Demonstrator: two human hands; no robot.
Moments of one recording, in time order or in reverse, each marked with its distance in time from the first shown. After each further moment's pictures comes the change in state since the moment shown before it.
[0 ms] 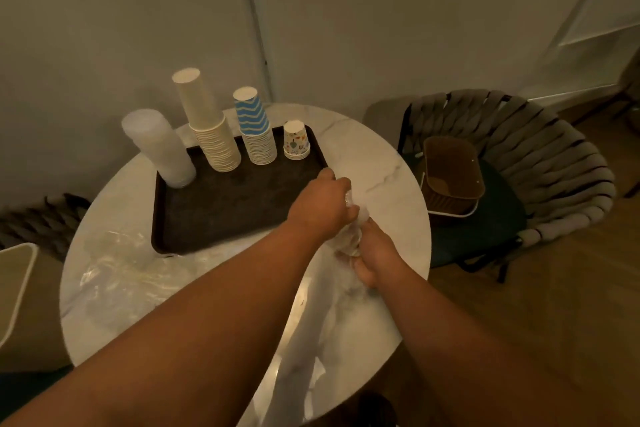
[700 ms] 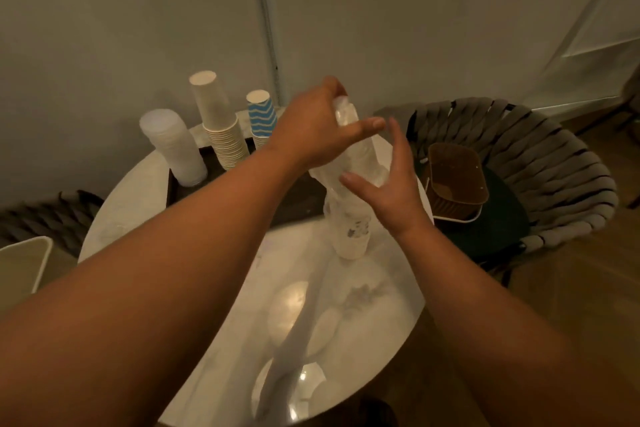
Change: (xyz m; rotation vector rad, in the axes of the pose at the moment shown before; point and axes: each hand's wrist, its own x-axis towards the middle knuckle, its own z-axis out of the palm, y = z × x) left_hand 0.002 0.014 -0.116 -0.249 0.367 0.088; right_hand -0.050 -0.077 0.020 -0.647 0.013 -0.903
